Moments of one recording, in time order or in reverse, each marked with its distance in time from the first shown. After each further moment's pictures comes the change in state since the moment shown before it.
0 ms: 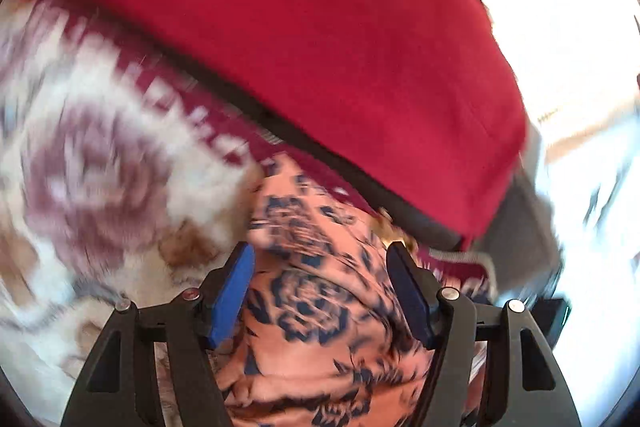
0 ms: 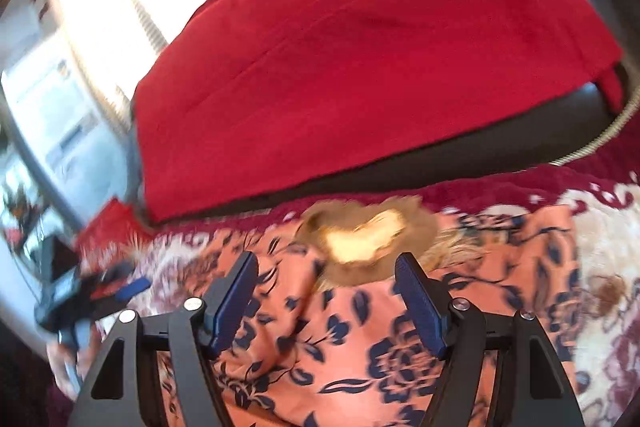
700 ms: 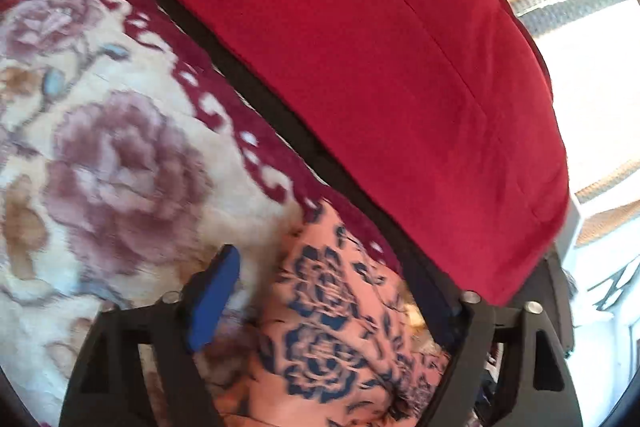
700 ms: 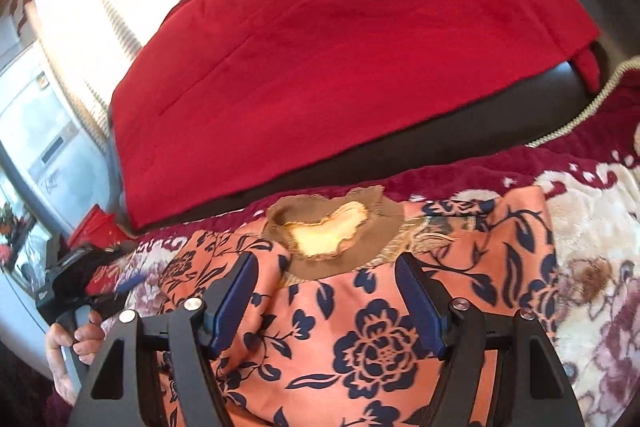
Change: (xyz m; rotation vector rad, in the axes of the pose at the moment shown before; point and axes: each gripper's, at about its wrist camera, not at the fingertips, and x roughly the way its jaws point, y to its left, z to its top) left arm 0.002 -0.004 0.017 -0.157 -0.156 0.164; right arm -0.003 -0.038 -0.007 0.094 0.005 -0.061
